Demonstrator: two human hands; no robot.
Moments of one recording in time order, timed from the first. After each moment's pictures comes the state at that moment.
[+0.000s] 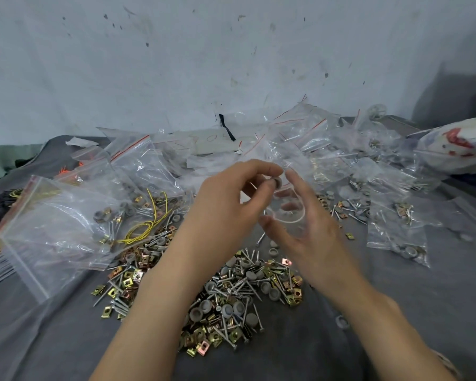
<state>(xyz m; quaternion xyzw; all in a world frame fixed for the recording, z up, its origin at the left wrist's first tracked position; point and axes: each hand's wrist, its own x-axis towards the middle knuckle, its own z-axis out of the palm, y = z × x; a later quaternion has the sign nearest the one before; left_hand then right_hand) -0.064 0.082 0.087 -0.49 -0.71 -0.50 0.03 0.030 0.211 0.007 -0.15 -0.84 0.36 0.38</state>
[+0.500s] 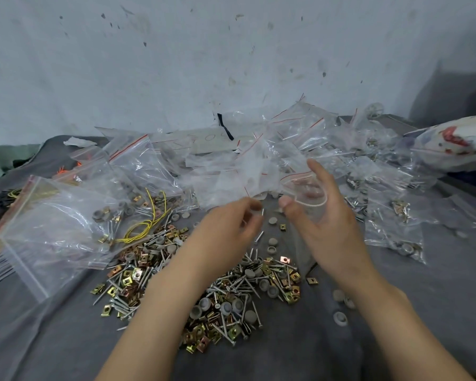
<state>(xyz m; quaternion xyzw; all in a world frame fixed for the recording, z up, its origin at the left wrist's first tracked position) -0.082 0.084 0.048 -0.49 -0.81 -0.31 -0.04 0.041 0.224 0.018 -0.18 -0.80 0.41 0.41</state>
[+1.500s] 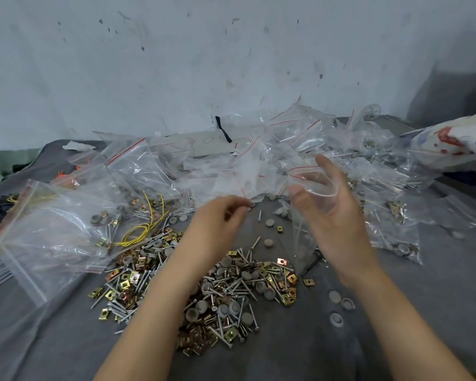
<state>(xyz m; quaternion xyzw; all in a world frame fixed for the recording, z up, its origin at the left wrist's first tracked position) -0.094 0.092 0.041 -0.42 -0.81 -0.41 -0.04 0.044 0.227 0.028 -0.16 -0.72 0.53 0.43</state>
